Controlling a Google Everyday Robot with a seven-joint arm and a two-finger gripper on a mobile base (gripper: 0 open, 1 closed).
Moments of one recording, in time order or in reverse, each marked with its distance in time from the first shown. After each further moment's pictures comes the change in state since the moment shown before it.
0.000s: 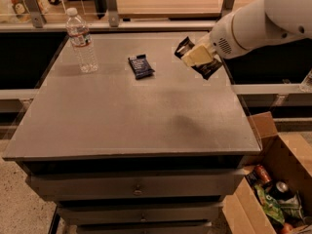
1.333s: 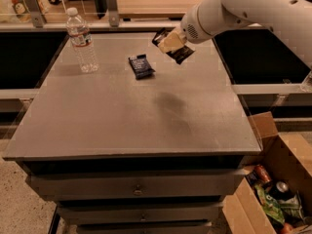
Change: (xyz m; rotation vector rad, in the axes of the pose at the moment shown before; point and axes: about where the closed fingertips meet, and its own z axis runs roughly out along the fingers) arm -0.055 -0.020 0.083 -0.059 -0.043 0.018
